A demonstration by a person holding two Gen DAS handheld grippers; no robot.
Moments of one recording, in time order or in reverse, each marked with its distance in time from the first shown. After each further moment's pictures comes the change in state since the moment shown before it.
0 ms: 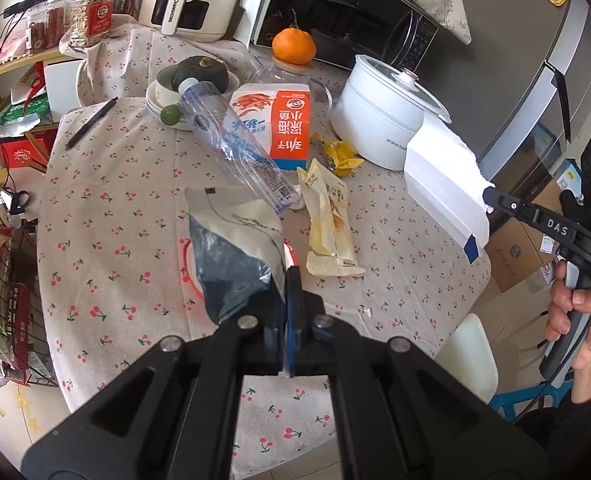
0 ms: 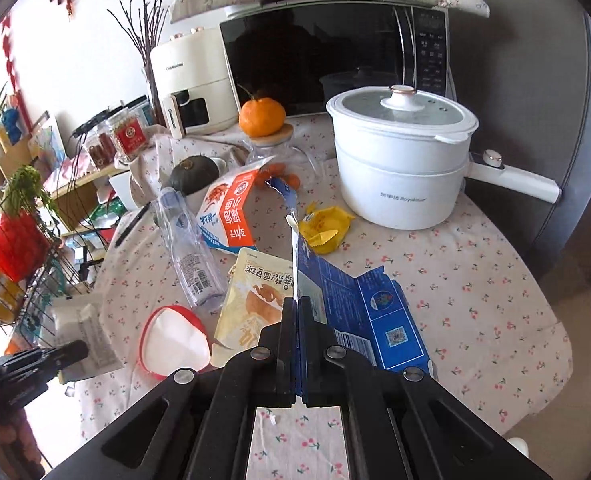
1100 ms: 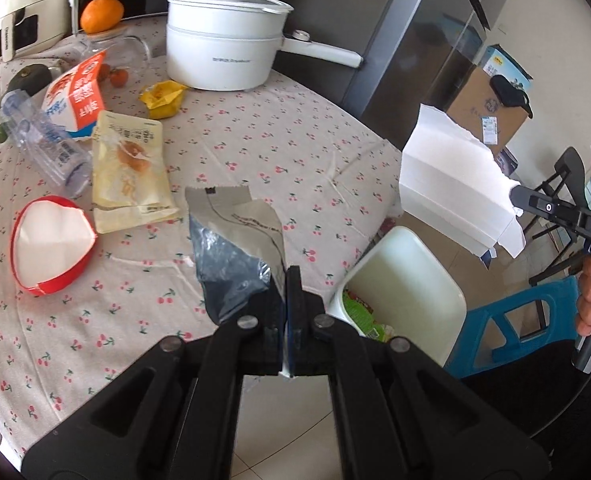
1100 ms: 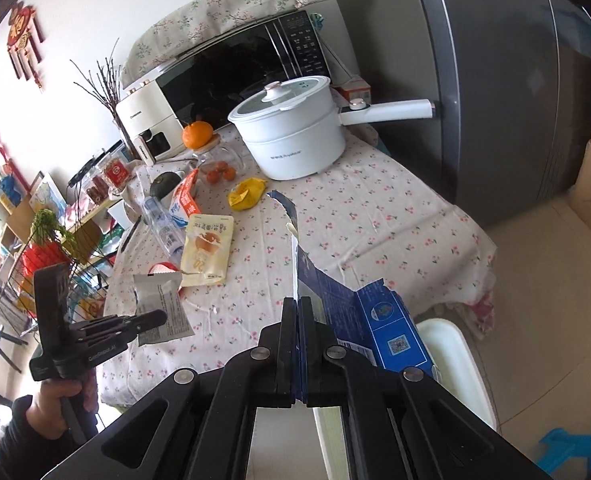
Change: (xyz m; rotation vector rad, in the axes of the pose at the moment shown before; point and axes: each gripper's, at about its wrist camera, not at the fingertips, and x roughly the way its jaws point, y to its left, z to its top) left arm 0.050 -0.172 -0.064 0.329 0.173 -0.192; right arm -0.147 -0.144 -0.124 0.246 0.019 0.007
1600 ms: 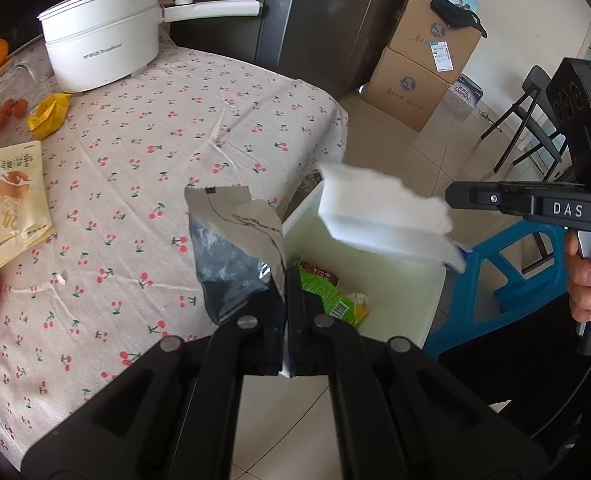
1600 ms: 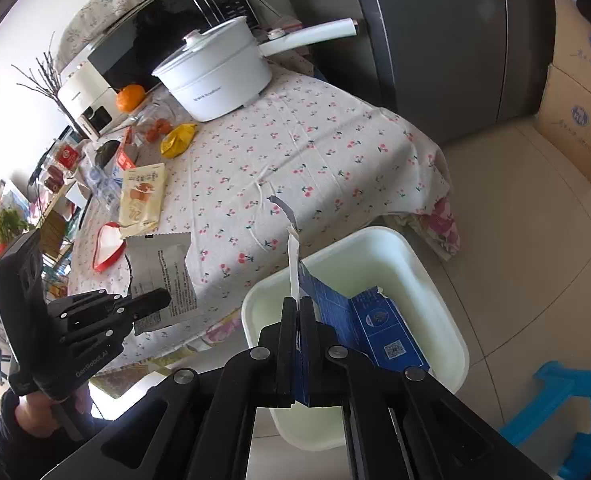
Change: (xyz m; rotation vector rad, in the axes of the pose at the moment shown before) left arm 0.062 -0.098 -0.010 0.217 0.110 -0.077; right arm 0.023 -0.074 -0.047 0.150 0.184 -0.104
